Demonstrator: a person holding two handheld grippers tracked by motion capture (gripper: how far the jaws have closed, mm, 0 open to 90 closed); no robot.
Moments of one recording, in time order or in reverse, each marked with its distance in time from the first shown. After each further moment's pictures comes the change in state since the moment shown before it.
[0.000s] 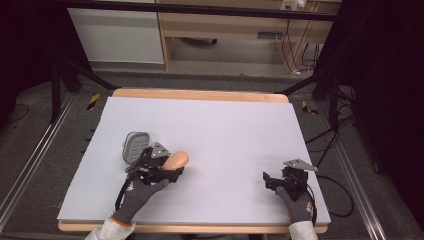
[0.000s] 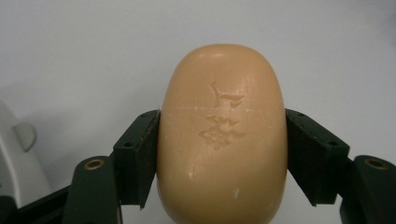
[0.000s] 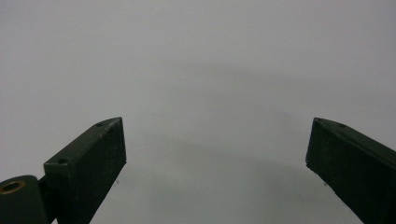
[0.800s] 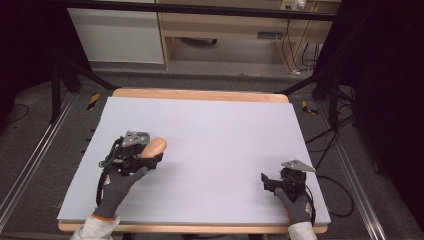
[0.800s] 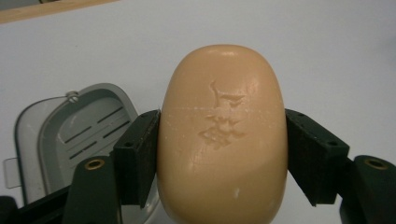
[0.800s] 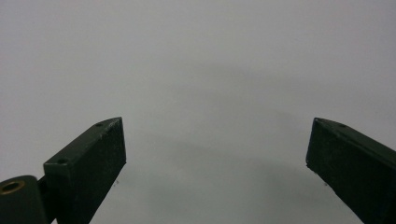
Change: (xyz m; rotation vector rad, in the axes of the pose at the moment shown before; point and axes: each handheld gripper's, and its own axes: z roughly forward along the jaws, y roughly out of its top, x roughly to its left) left arm 0.047 0.004 -0.041 -0.079 0.099 -0.102; right arm 0.005 -0.001 0.000 0.001 0.020 -0.012
